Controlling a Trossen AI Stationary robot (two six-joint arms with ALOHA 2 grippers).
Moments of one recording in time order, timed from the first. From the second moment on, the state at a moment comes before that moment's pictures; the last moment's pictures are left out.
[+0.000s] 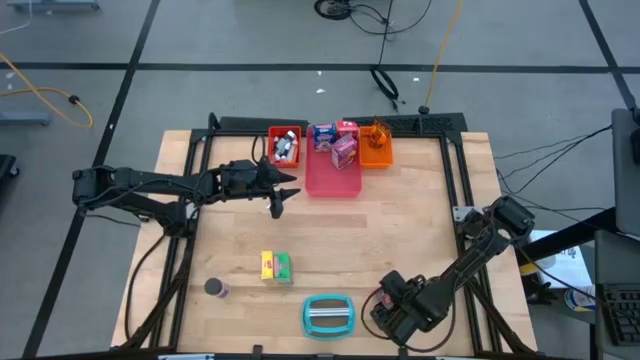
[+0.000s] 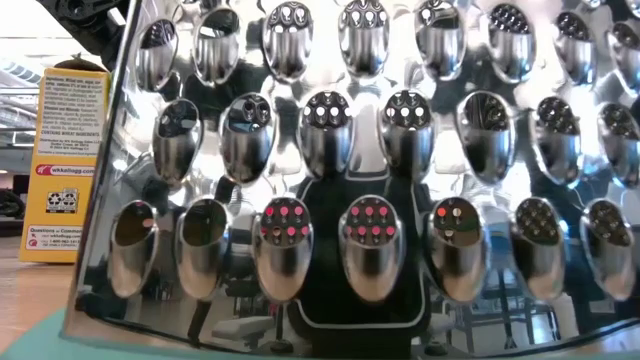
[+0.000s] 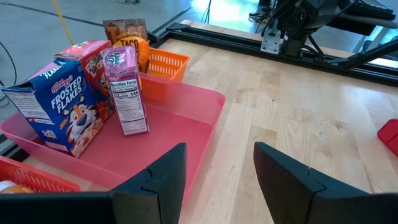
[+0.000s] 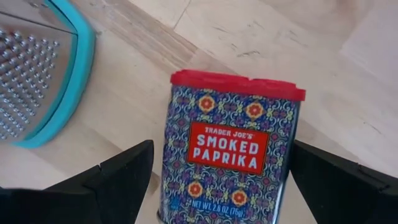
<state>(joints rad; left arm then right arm) 0.20 1.20 0.58 0.27 -0.05 -0.11 0.79 1.83 1.25 -0.91 0.21 1.76</state>
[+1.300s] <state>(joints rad) 0.20 1.20 0.58 0.27 -0.05 -0.11 0.76 1.73 1.25 -0.84 0.41 1.48</state>
